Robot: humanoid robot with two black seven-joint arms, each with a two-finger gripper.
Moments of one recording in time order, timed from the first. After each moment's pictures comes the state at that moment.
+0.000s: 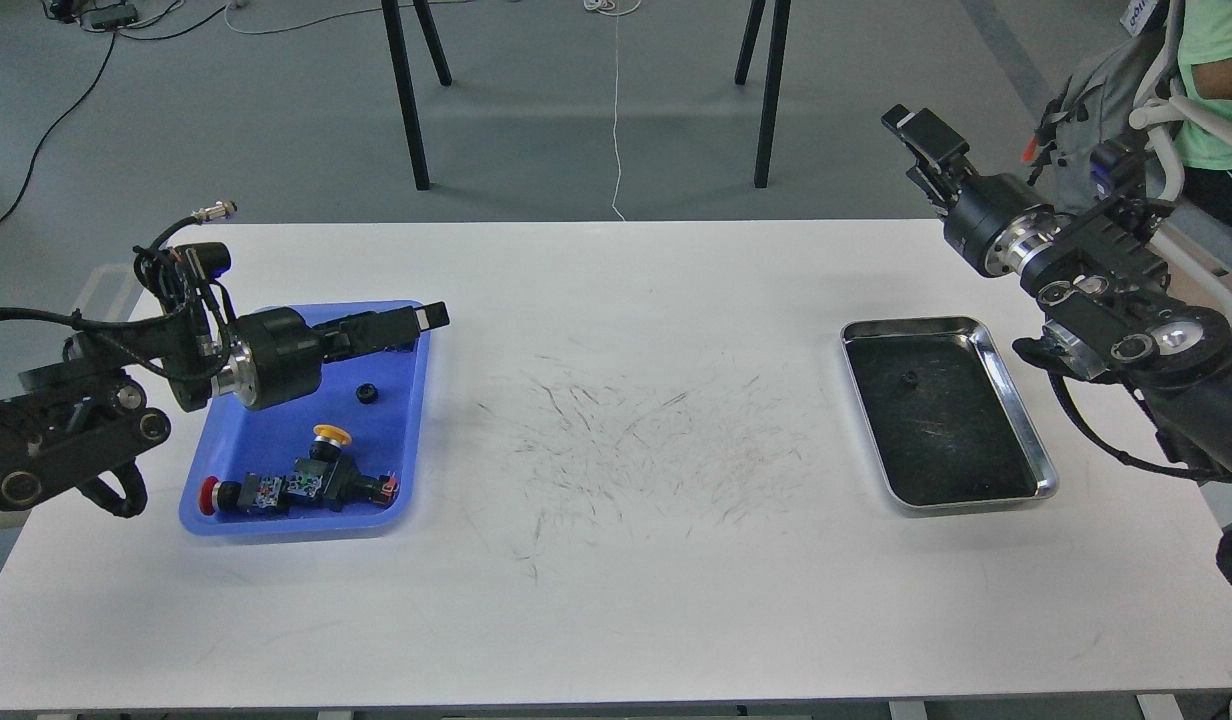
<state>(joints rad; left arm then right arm) -0.90 0.71 -0.08 -1.07 1.19 -0.05 -0.49 1.01 -0.33 0.21 0.47 -0.65 0.03 0.49</state>
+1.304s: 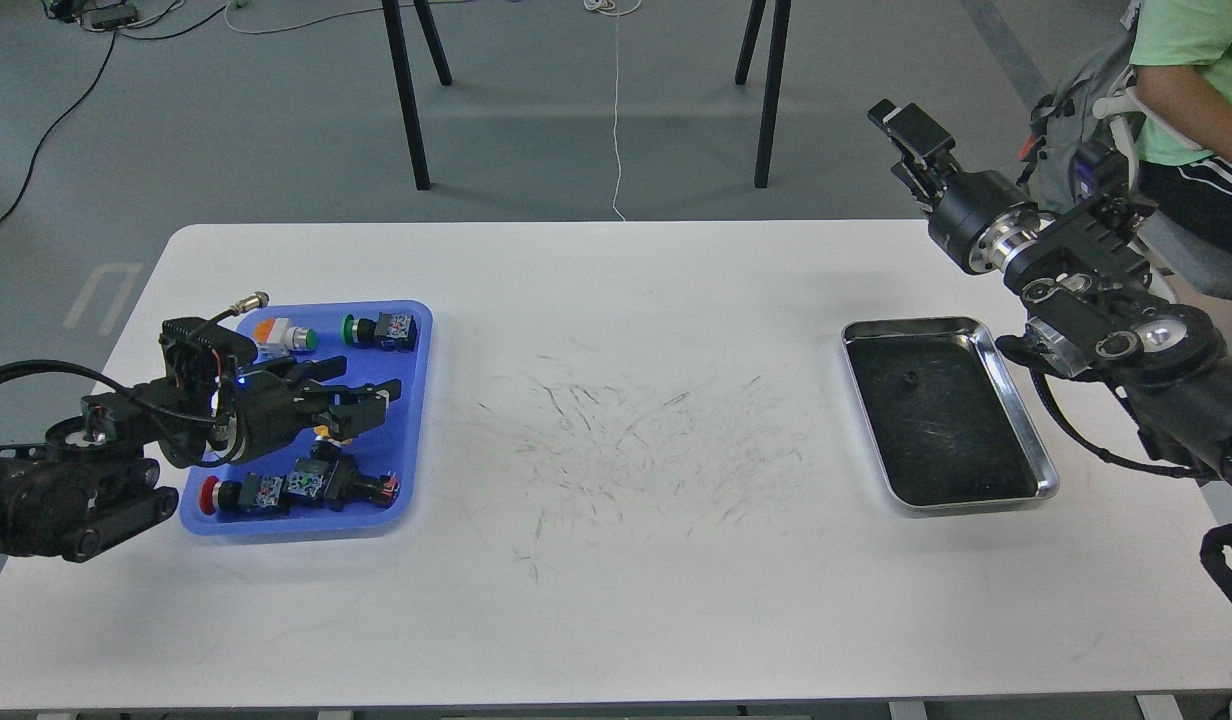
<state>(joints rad) -0.88 0.53 0.25 -0.70 1.32 0.26 -0.49 1.02 -0.32 0.21 0.47 -0.65 0.03 0.49</state>
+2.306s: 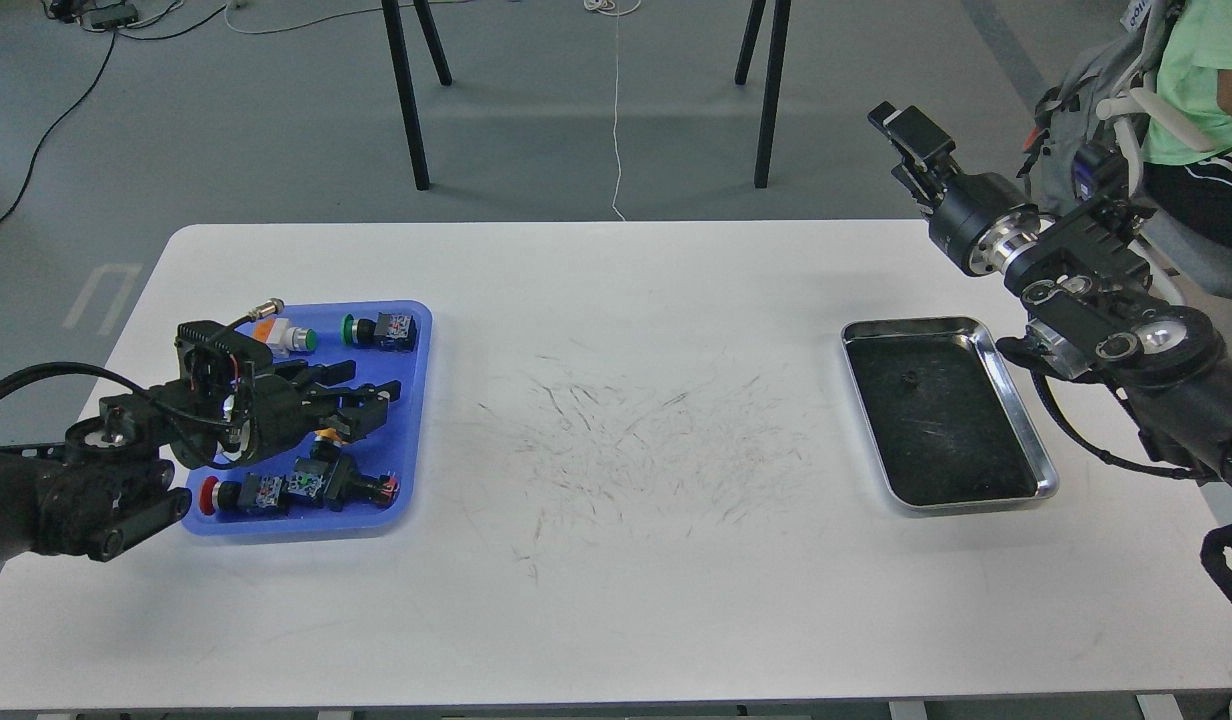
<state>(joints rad) -0.86 0.46 0.28 -0.59 1.33 0.26 -0.49 1.01 -0.32 0.21 0.47 -0.65 0.03 0.49</state>
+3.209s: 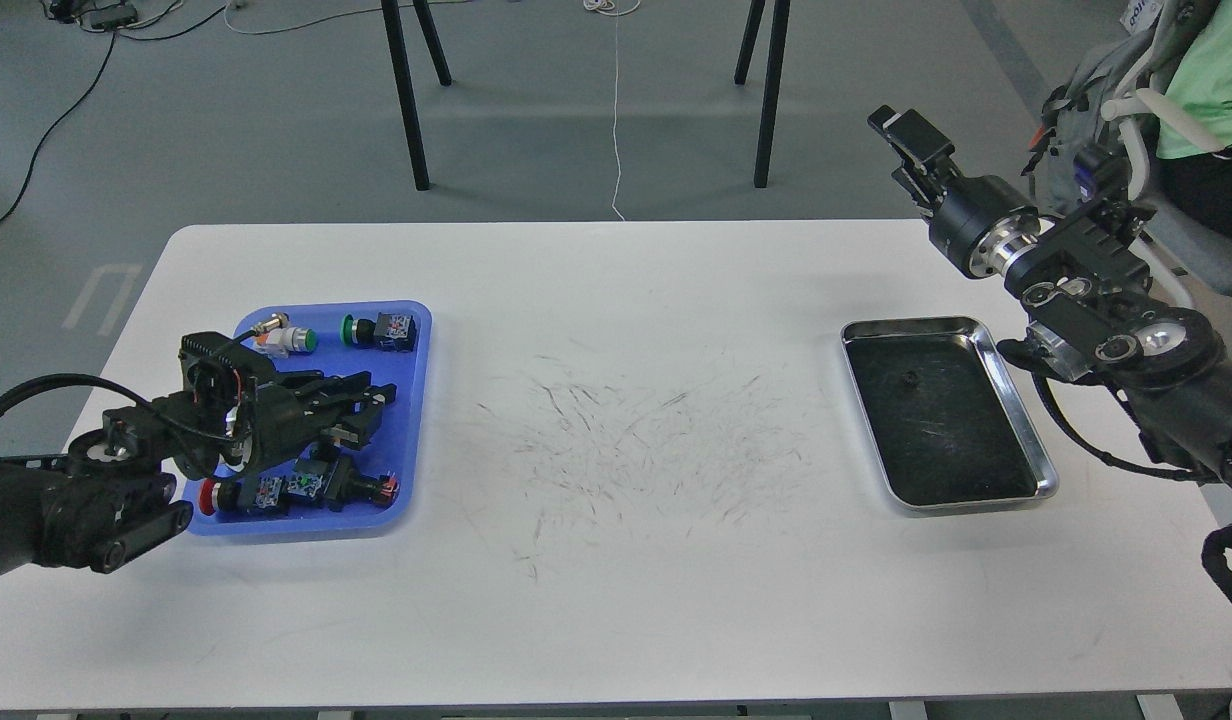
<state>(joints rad) -0.85 0.46 0.29 -0.59 1.34 0.30 -0.49 1.01 -0.32 0.20 0.47 -0.65 0.03 0.49</state>
